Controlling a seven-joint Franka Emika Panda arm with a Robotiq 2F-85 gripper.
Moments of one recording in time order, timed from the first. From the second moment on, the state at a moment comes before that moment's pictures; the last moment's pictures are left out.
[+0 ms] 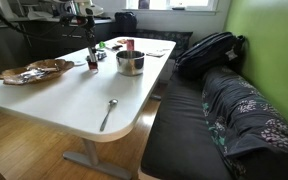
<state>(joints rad) 0.21 0.43 0.04 -2.03 0.05 2.64 0.60</state>
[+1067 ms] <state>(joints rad) 0.27 0.50 0.02 -1.96 0.05 2.62 0.60</state>
